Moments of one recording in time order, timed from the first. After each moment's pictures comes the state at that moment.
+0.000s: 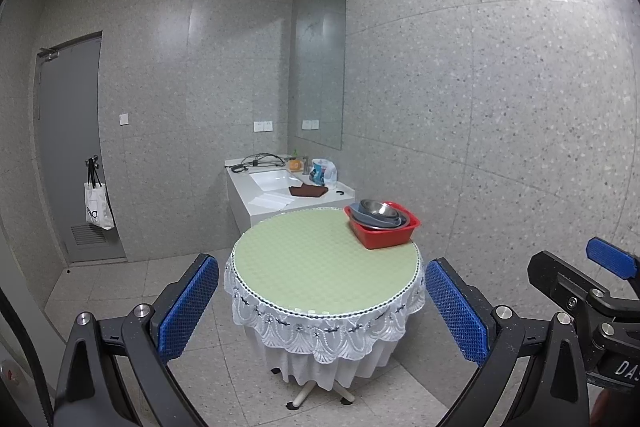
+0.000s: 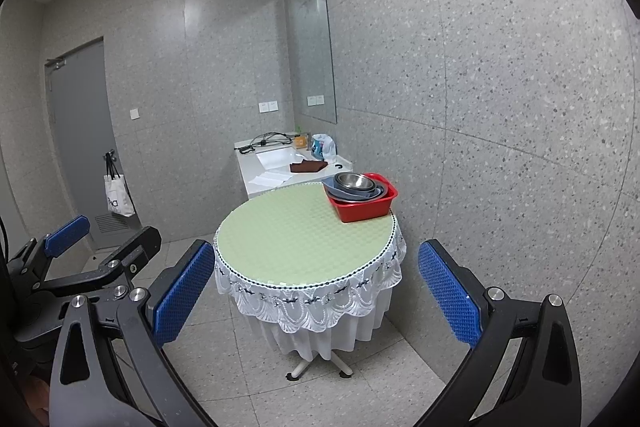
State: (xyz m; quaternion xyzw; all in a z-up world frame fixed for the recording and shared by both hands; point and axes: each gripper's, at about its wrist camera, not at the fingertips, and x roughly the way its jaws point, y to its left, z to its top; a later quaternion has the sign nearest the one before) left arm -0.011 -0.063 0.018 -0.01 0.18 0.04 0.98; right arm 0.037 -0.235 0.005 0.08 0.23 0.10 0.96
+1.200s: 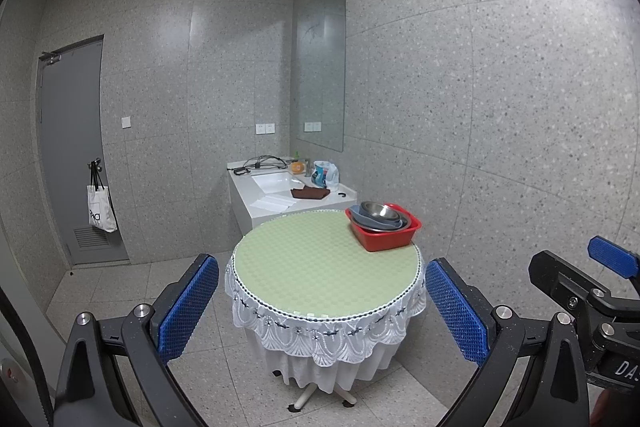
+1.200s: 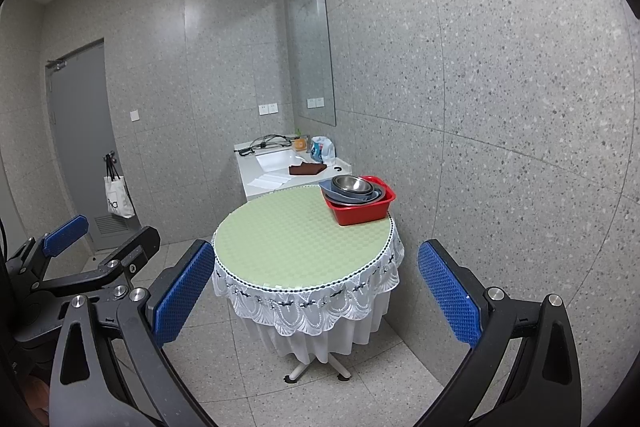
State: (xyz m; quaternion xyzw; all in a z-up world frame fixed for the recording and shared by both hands) left arm -0.014 -0.069 0.012 -0.01 0.17 0.05 0.98; right arm 0.041 -0.242 0.006 0.08 0.23 0.10 0.96
